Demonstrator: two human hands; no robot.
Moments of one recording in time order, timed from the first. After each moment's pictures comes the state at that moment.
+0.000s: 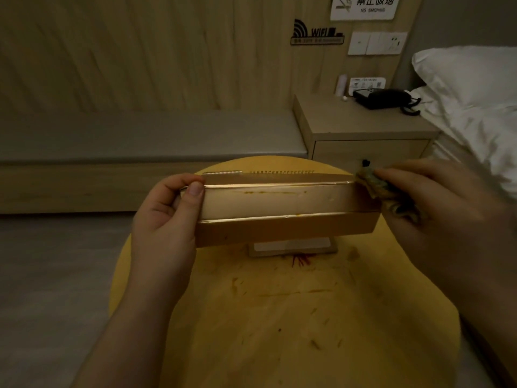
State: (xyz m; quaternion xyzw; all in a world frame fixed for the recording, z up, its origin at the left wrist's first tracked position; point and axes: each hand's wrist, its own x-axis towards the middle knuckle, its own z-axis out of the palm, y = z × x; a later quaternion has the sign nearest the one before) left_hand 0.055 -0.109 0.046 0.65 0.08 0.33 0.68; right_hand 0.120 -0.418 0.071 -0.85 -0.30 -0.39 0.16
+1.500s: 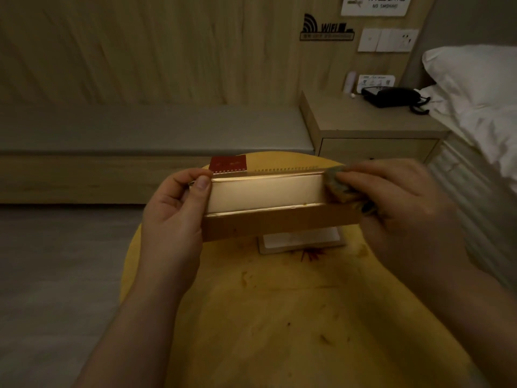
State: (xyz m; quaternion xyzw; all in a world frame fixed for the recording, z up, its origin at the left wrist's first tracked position) left_hand 0.061 -0.095 0.033 0.63 0.10 0.30 0.71; right_hand 0.117 -0.368 0.070 -0.85 -0.33 -0.35 0.18
